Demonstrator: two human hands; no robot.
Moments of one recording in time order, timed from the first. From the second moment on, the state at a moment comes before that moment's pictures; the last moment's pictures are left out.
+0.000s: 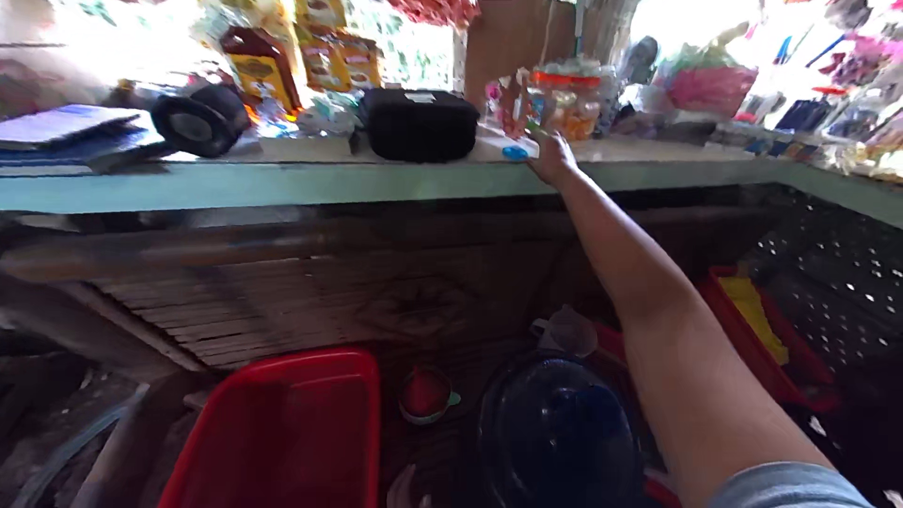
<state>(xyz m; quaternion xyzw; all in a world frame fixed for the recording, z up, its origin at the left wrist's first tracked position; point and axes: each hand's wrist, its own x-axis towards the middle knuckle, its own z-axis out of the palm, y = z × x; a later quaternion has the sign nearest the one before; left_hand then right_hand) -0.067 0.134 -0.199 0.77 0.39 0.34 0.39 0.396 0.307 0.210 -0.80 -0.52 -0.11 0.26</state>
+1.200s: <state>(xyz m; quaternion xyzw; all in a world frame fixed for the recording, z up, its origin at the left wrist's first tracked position) 0.107 0.058 -0.032 0.81 0.24 0.44 0.30 0.383 0.051 -0.178 -0.67 -0.11 0.31 0.66</state>
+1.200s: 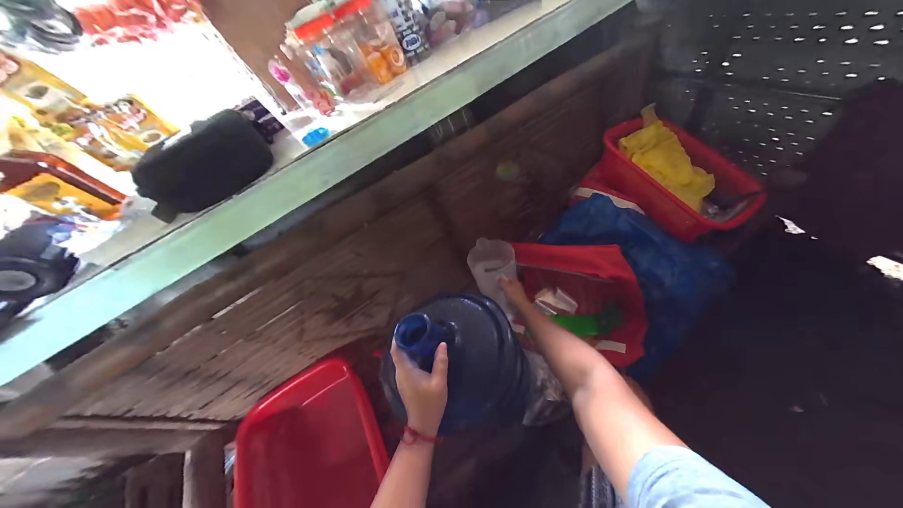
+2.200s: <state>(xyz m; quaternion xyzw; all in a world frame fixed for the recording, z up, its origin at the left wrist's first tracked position) 0.130 0.107 -0.019 0.82 0.15 0.30 0.47 0.240 -0.210 0.012 -0.75 0.04 0.13 0.64</state>
